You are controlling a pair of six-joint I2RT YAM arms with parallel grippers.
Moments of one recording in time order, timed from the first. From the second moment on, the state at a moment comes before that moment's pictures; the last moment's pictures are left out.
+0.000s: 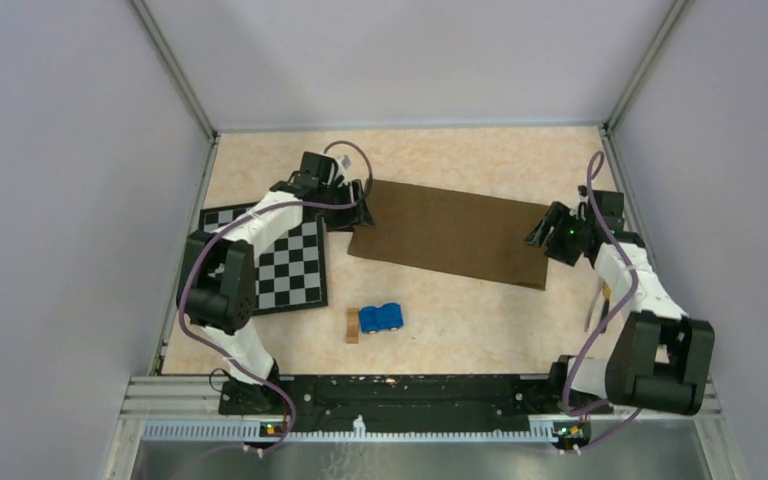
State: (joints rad) left arm -0.29 1.74 1.23 -0.43 0.34 -0.43; right arm -0.16 1.20 0.77 -0.46 -0.28 0.39
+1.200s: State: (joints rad) left arm -0.25 2.23 1.65 0.03 0.57 -0.64; right arm -0.18 1.90 1.08 0.12 -0.64 0.62
